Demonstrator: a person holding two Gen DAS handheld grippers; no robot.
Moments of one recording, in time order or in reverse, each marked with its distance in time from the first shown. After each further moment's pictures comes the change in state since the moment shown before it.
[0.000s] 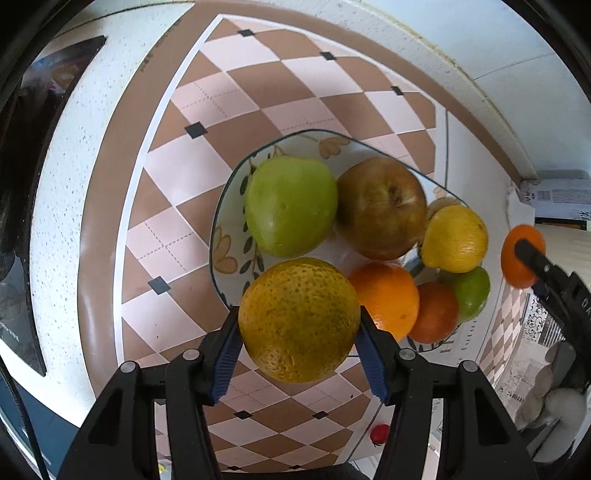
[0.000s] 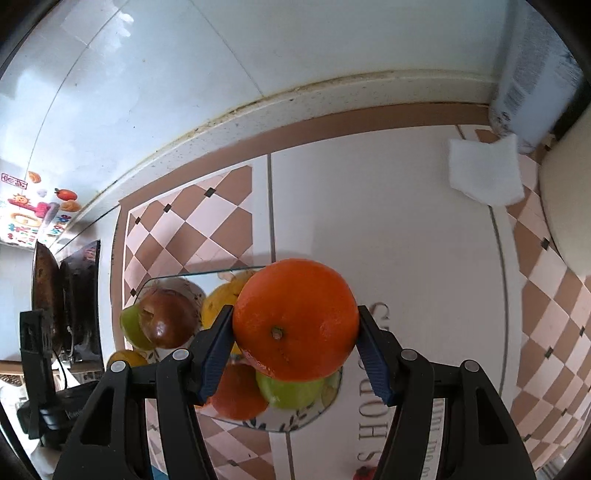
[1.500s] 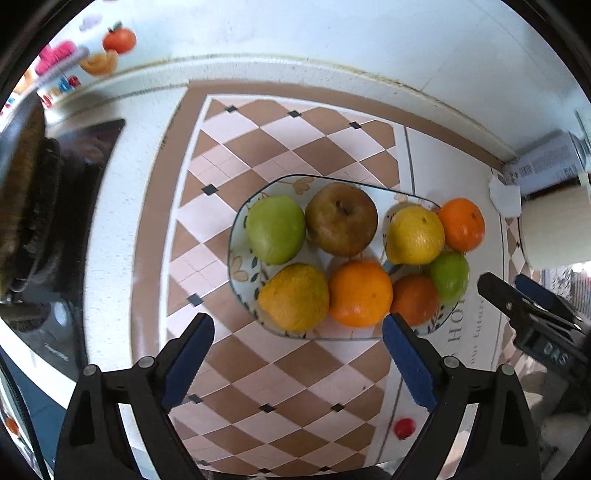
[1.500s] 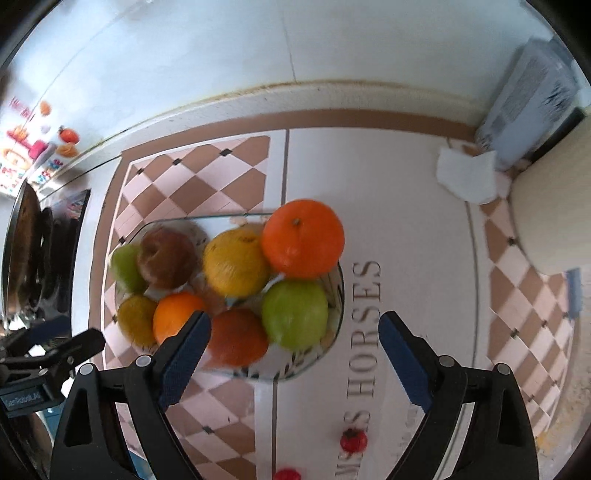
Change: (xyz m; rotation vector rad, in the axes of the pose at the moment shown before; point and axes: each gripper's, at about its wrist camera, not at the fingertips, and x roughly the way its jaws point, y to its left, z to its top) left arm -0.059 -0.040 -0.048 0.164 -0.224 0.152; right arm -0.038 0.055 -0.081 -0.140 -0.045 -0.196
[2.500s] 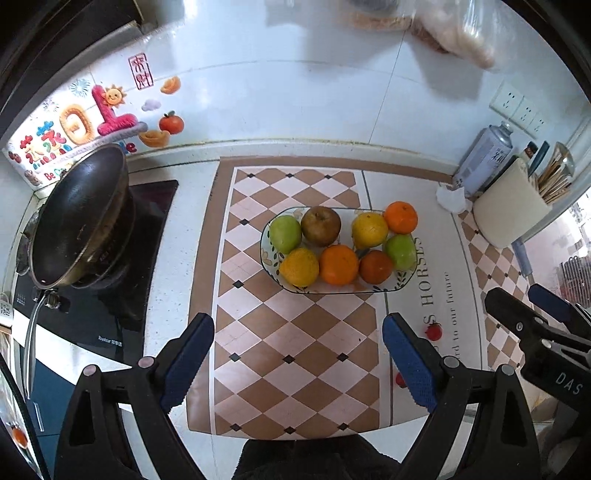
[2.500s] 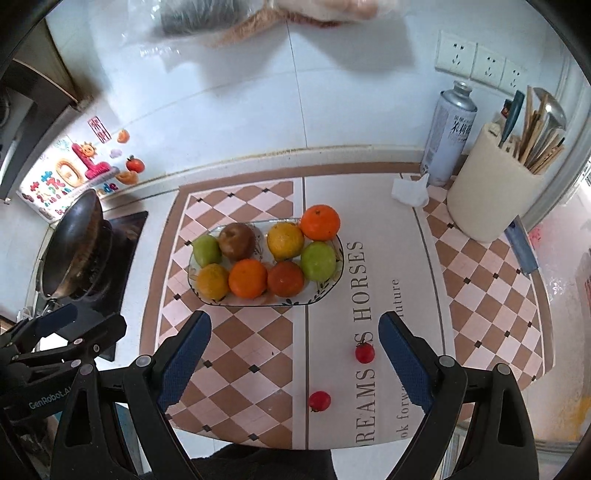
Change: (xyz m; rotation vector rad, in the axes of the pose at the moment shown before) left arm -0.136 -0.004 -0.112 0.096 -0.301 0.037; right arm -0.174 0.031 -0.120 0.049 -0.250 0.011
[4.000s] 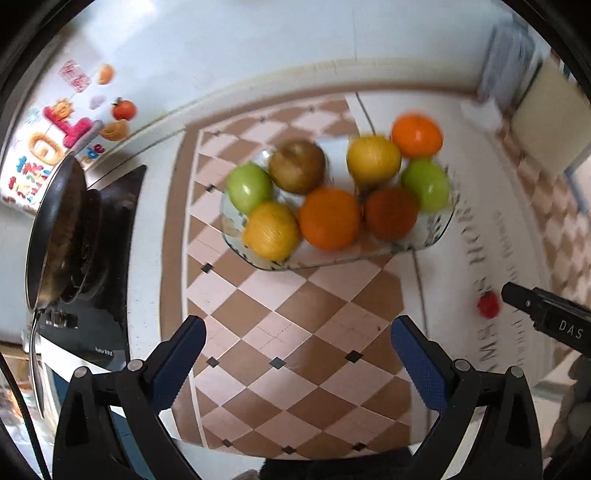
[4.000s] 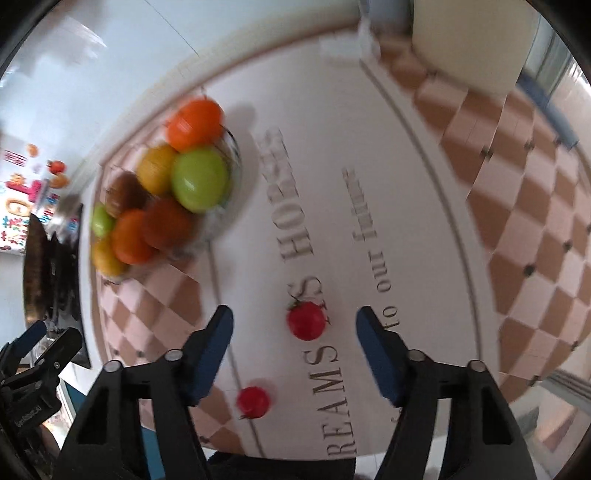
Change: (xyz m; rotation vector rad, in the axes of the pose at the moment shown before) left arm 0.137 -0.076 -0.019 0.177 0.178 0.198; right arm 0.194 -0.140 -0.060 0.273 0.333 0.092
